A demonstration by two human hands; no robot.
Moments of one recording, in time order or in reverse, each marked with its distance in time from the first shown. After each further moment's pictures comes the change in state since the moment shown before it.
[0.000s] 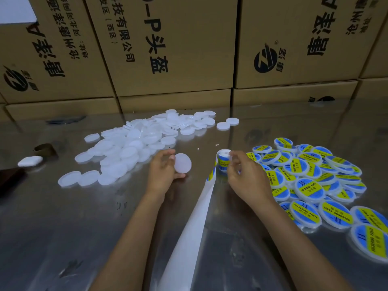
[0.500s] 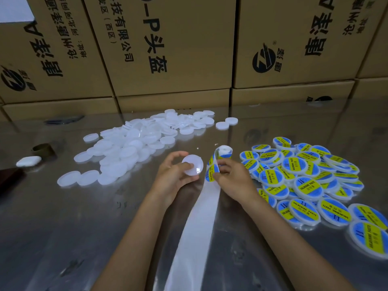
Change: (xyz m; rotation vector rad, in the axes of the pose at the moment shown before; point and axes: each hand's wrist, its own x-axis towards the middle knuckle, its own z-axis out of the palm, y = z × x) left_hand -0.011 0.002 0.008 -0.308 -0.256 -0.223; right_hand -0.001 -0.018 0.019 0.403 -0.181 0.180
